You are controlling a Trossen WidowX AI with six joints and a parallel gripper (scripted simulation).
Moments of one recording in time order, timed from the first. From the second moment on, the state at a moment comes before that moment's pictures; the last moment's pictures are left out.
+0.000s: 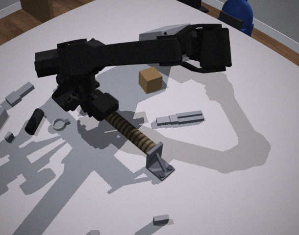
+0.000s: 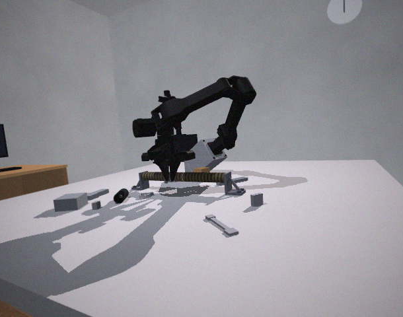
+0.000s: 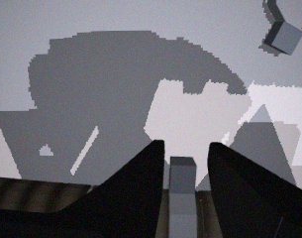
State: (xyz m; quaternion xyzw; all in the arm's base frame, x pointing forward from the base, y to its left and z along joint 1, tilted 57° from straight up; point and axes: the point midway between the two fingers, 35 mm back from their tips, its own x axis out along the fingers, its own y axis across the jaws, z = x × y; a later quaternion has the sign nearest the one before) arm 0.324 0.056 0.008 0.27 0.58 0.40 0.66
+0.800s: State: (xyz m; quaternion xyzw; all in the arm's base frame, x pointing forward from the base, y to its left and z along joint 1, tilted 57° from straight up) arm 0.323 0.058 0.010 0.27 0.58 0.40 0.65
